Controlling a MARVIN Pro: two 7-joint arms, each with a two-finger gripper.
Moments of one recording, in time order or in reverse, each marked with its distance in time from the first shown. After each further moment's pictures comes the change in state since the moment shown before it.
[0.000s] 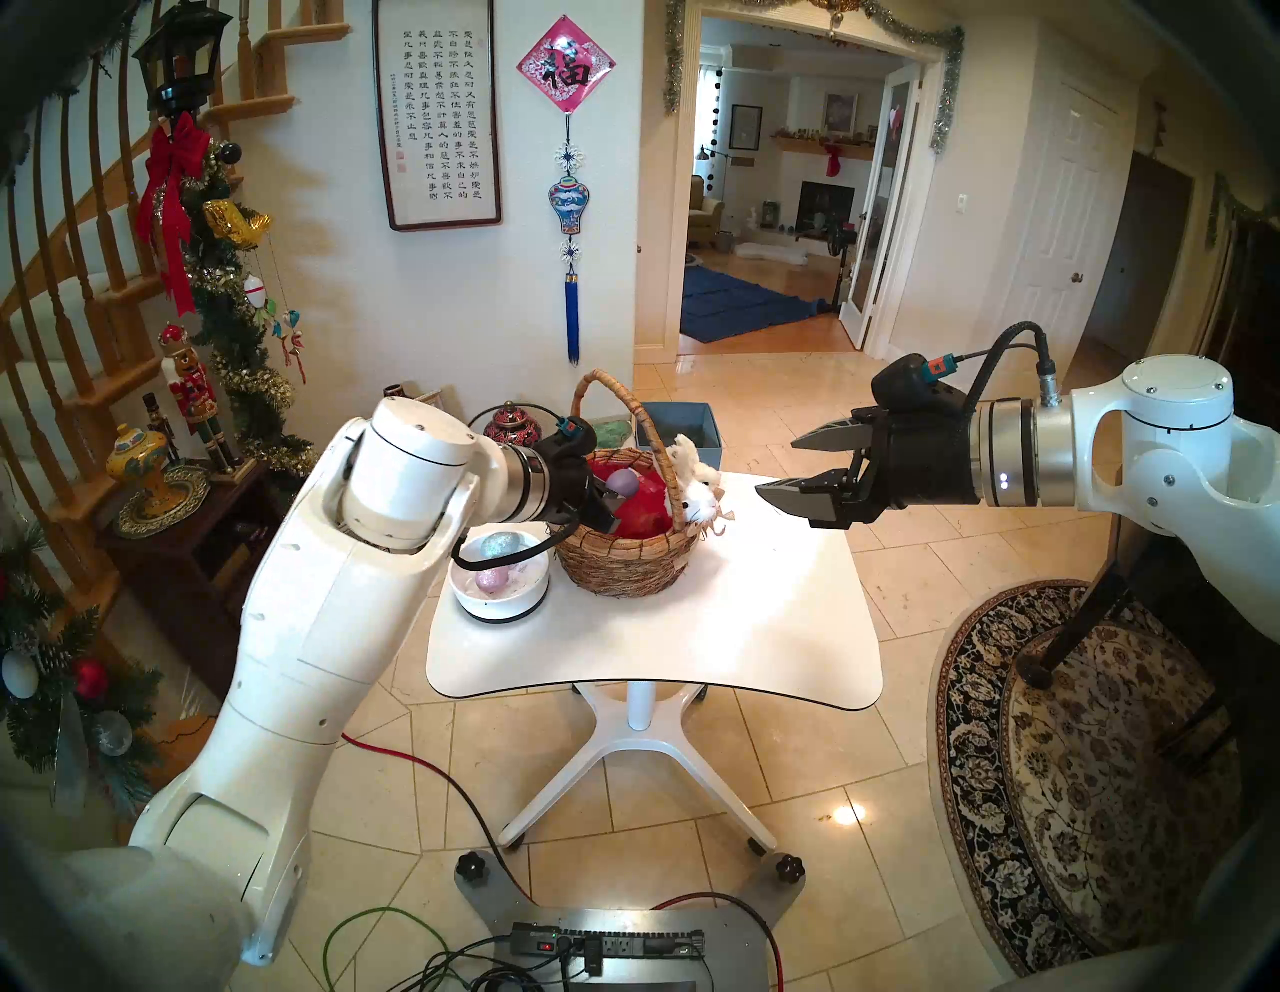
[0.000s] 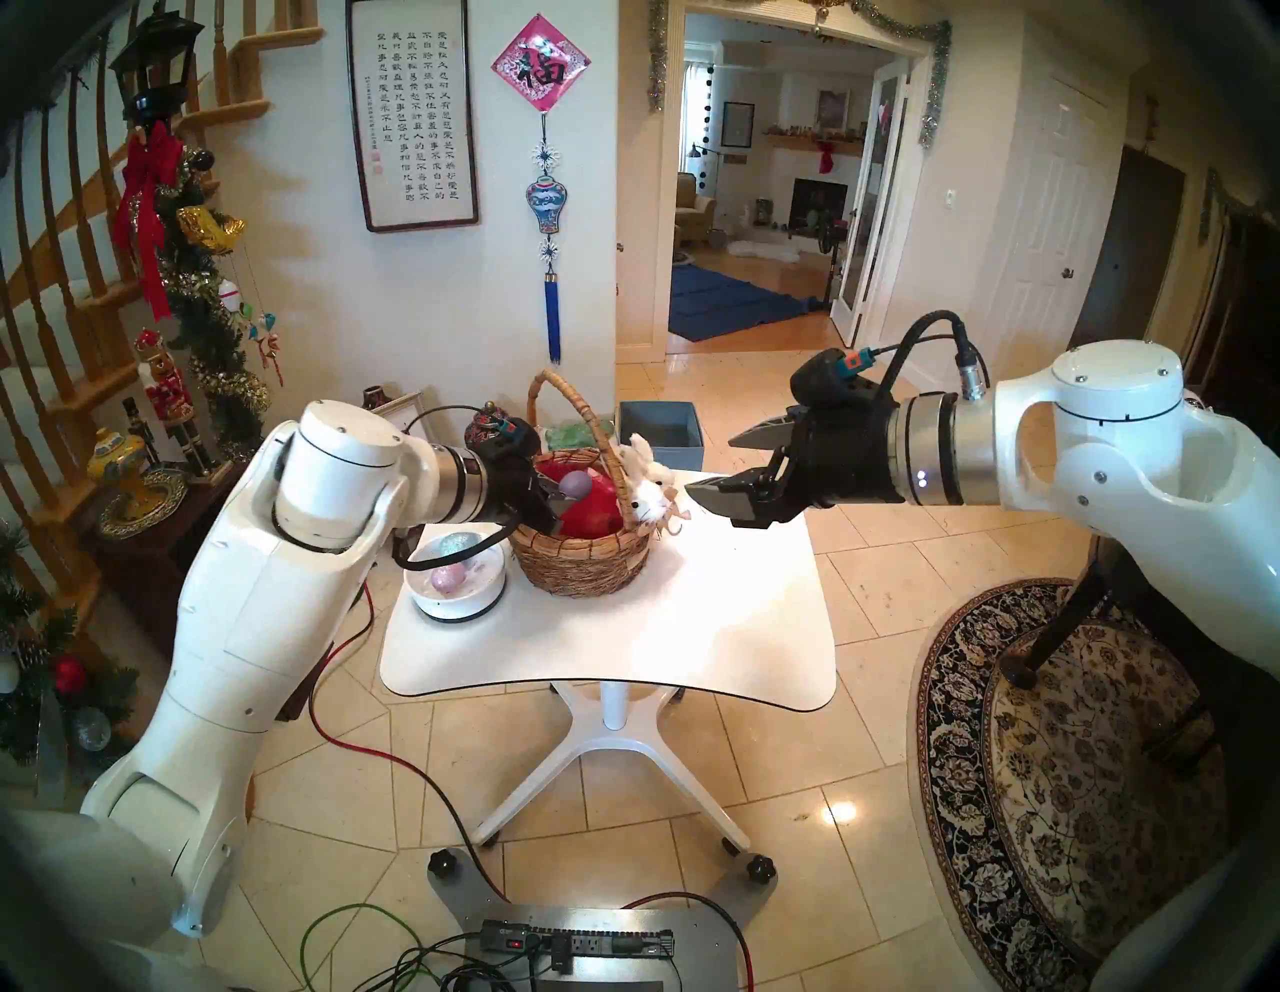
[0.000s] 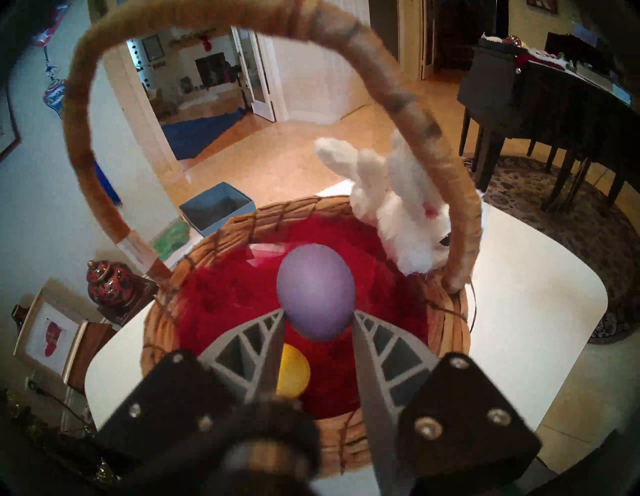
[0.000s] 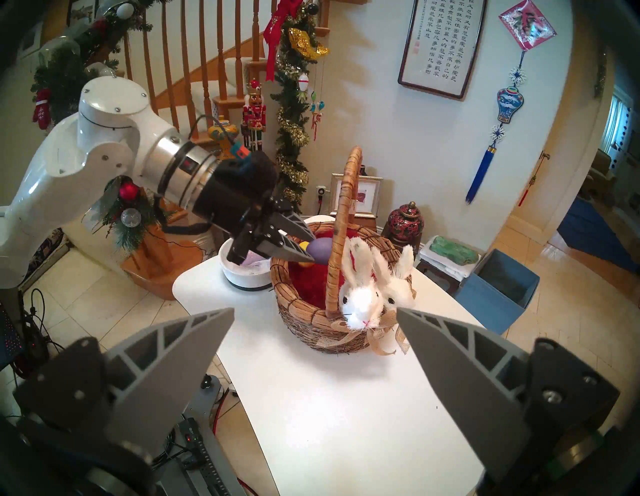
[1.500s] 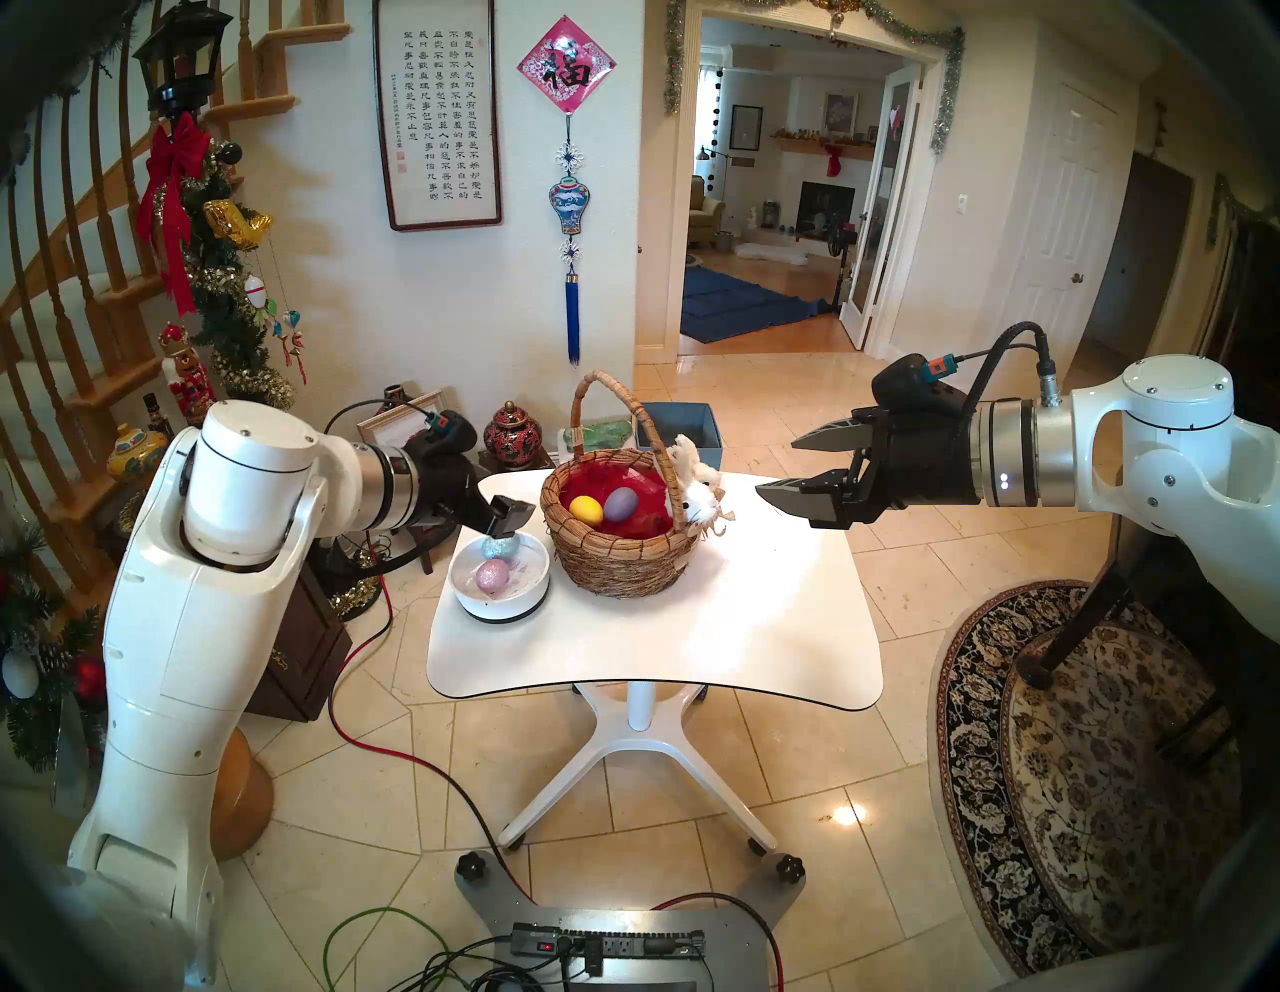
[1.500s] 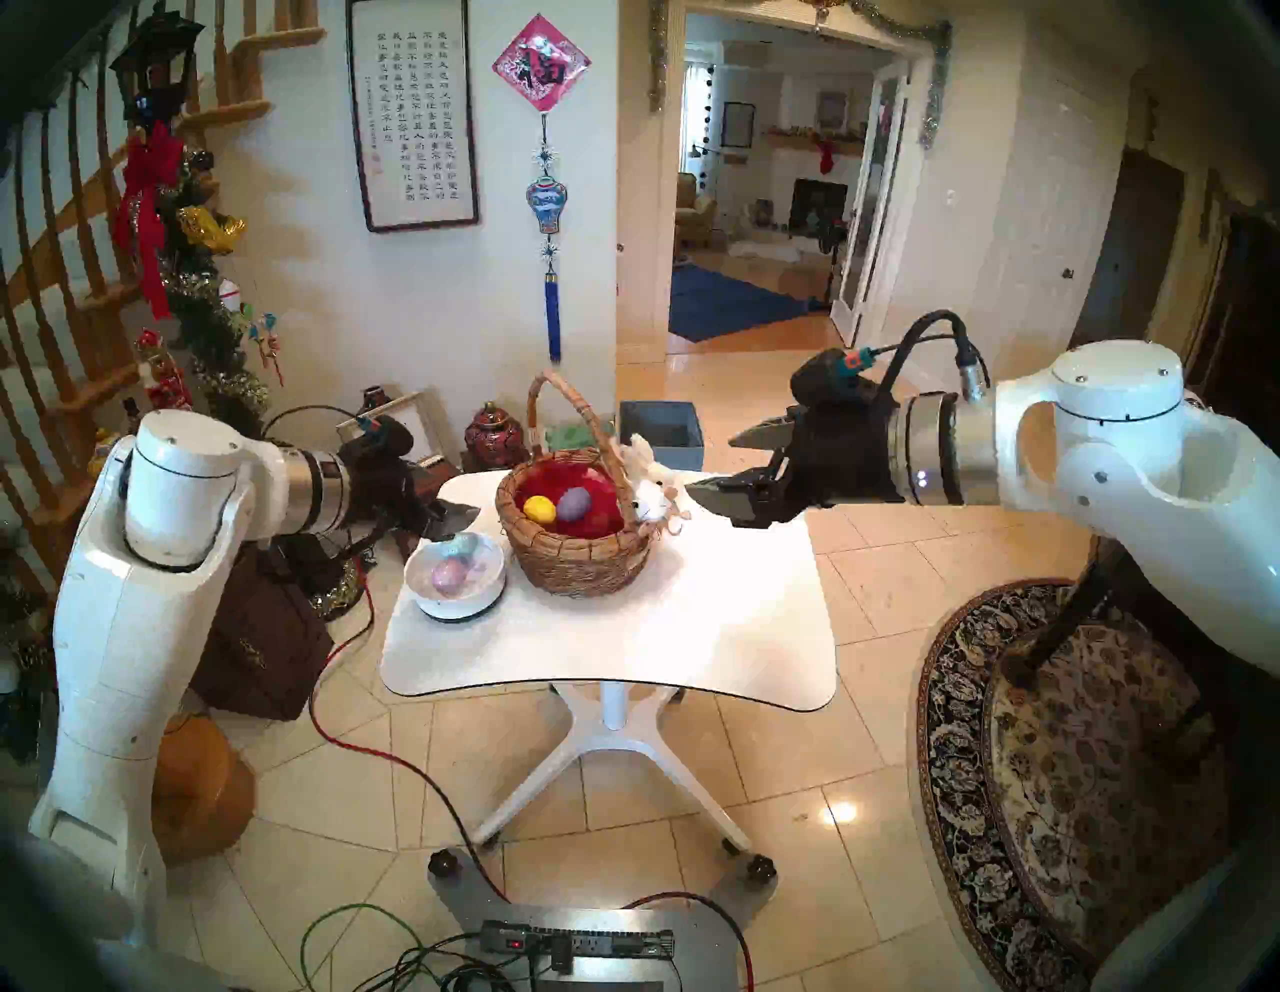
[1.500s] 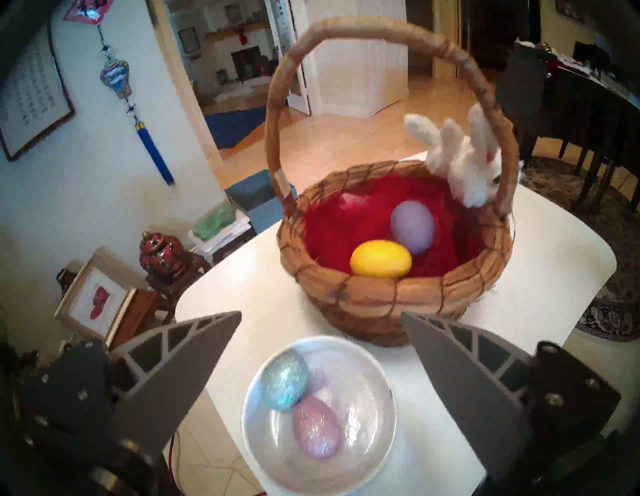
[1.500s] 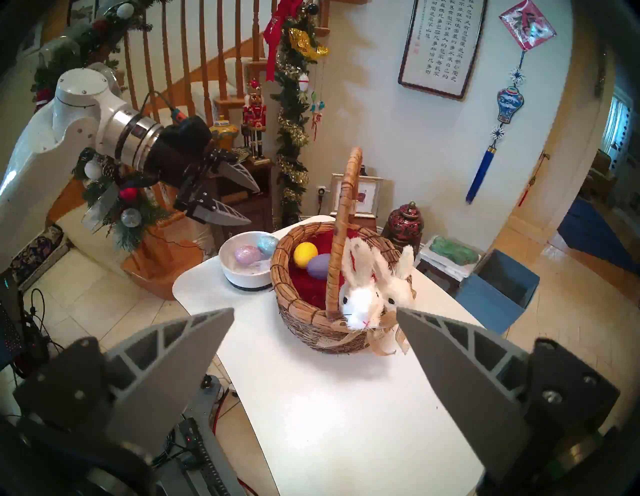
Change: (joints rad) left arm 0.239 0.210 -0.331 -0.195 -0.053 -0.008 -0.135; right arm 0.000 0.000 0.000 0.000 0.000 0.000 0.000
